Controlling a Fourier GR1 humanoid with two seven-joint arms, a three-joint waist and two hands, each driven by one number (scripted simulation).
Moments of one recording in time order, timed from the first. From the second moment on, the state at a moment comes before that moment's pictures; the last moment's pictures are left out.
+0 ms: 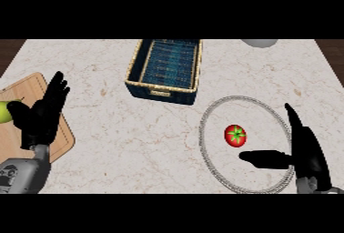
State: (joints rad) left arm -0.20 0.38 -0.05 -1.43 0.17 0.23 0.10; right arm -0.07 -0.42 0.33 -1.87 0.45 -0.31 1.06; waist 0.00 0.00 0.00
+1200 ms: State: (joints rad) left arm -0.19 0.30 0.05 -1.47 0.07 0.14 0.16; right arm -0.03 -0.13 0.28 -1.73 0.73 -0.30 0.98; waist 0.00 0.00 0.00
